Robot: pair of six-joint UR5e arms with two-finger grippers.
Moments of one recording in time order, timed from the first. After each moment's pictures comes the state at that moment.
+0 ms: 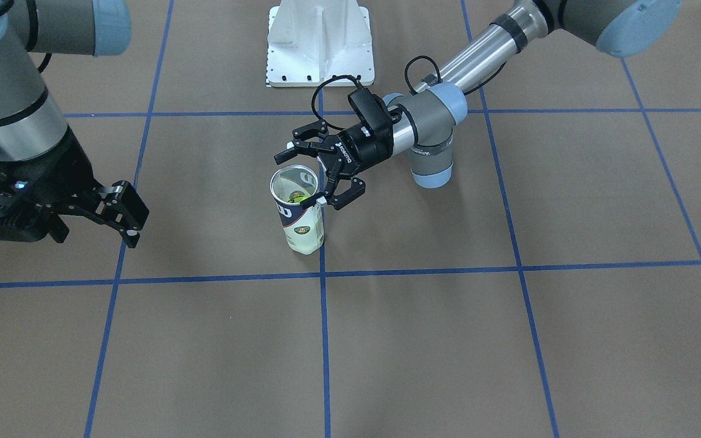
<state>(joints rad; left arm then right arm) -0.48 -2.38 -1.03 -3.53 -1.47 -0.37 1.05 -0.93 1.77 -1.79 2.04 0.87</state>
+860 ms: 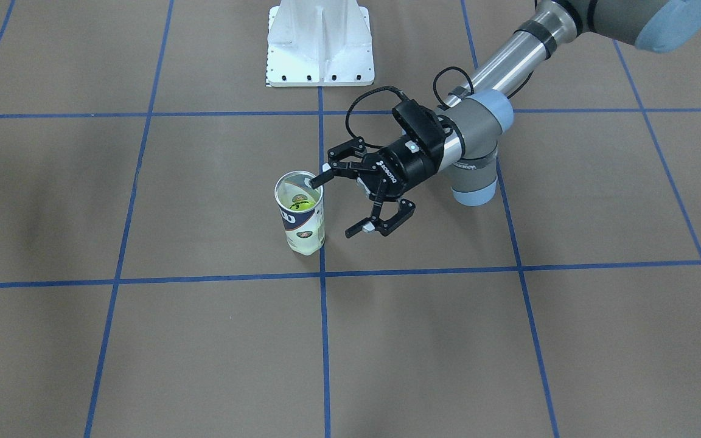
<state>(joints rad) -0.65 -2.31 -1.08 -3.48 -1.54 -0.42 1.40 -1.17 1.61 -1.68 2.22 0.26</state>
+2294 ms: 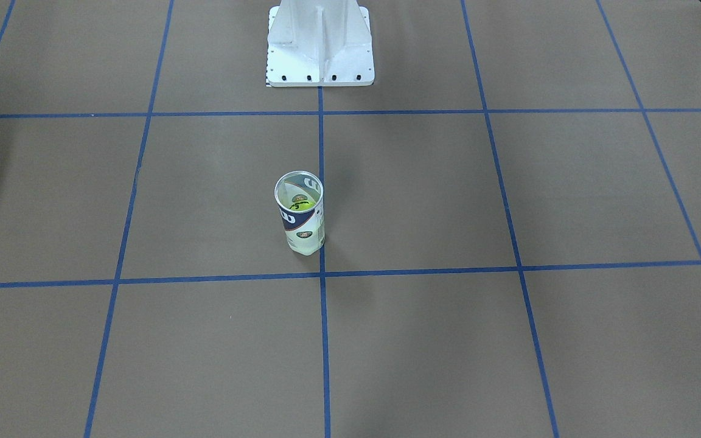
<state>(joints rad) -1.46 -2.12 -1.25 -2.43 -2.43 -0.01 1.59 -1.50 1.60 -1.59 2.27 -0.03</state>
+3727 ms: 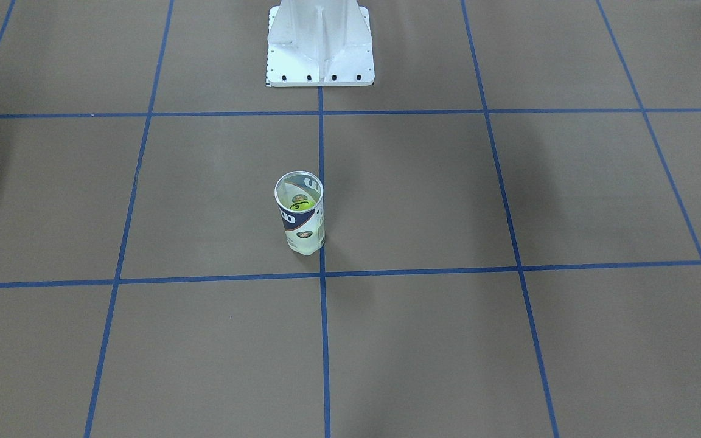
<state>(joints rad) -1.49 -1.82 -1.40 -1.81 -2.07 0.14 1.59 -1.50 1.60 -1.59 2.27 -0.03</state>
